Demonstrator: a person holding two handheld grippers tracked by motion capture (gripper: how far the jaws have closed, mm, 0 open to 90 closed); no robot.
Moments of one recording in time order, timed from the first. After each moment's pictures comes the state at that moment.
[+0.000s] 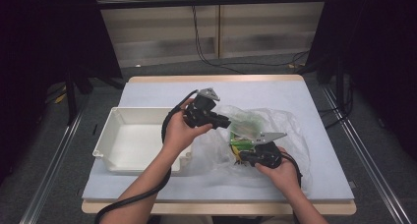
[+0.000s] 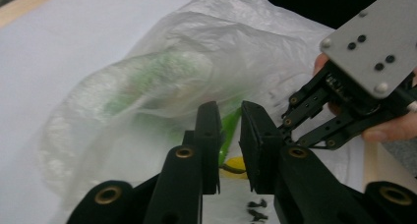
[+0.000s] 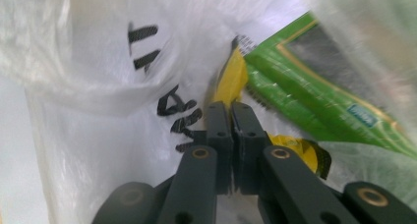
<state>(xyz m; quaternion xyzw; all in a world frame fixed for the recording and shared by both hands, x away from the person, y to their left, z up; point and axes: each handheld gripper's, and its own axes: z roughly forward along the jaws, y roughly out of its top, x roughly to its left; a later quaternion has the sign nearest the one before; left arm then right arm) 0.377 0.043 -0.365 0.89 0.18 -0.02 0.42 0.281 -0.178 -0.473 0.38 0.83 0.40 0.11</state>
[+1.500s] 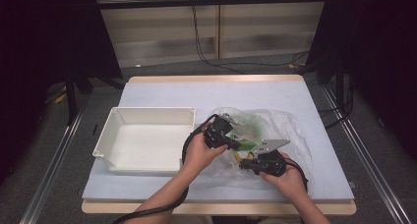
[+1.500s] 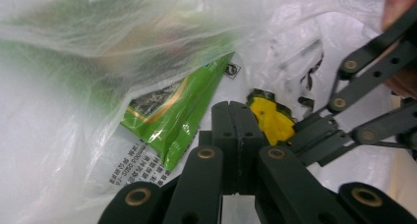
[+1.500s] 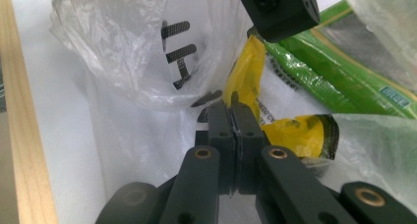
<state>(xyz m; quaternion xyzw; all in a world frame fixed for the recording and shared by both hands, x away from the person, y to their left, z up) 0.361 0.003 -0.438 0.91 0.20 -0.06 0.35 0.261 -0.186 -0.474 0.33 0.85 0.40 0.09</state>
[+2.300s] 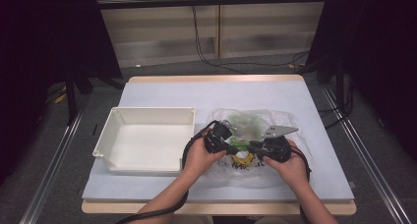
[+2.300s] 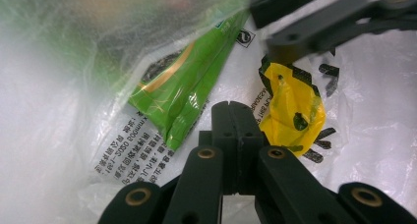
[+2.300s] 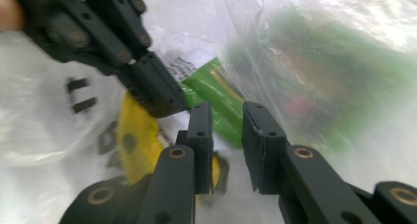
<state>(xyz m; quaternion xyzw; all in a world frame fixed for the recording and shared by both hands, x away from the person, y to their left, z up) 0.360 0.004 -0.460 0.92 0.20 -0.06 0.33 0.290 -0.203 -0.460 0.38 0.82 0.41 0.16</state>
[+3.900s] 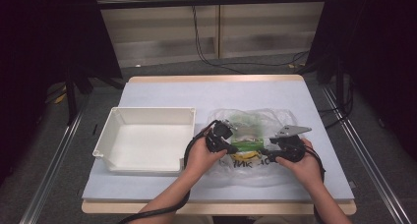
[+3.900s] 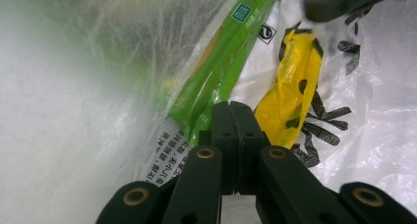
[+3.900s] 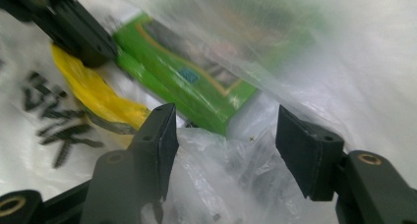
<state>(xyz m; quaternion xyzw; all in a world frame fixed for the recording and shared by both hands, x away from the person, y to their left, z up) 0.363 0.001 -0.464 0.92 0.21 -0.05 0.32 0.291 -0.242 -0.469 0.42 0.81 0.36 0.18</state>
